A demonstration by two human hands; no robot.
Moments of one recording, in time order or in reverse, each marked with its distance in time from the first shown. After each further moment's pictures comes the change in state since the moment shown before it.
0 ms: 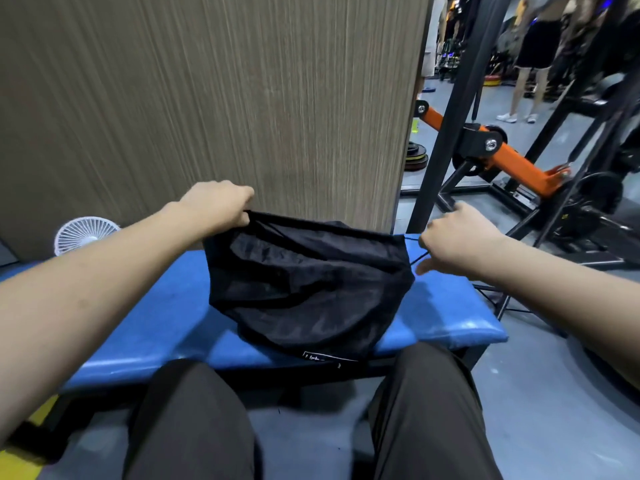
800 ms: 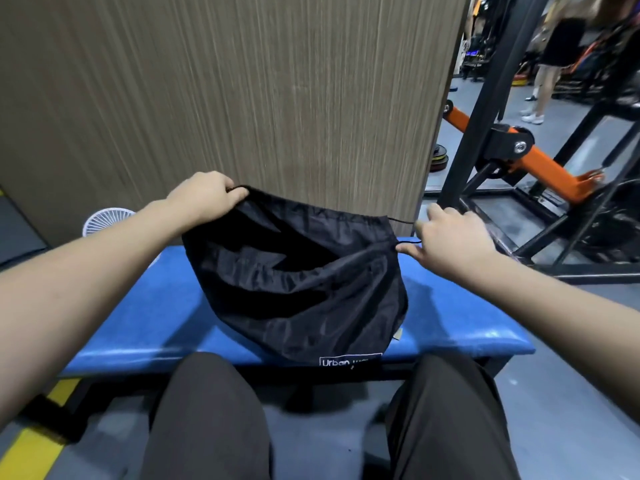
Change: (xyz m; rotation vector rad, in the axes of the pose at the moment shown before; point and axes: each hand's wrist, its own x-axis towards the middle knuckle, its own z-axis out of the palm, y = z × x) left_hand -0.012 -0.049 0.014 -0.428 0.071 -0.279; right_hand 0.032 -0.037 -0.007 0.381 0.120 0.333
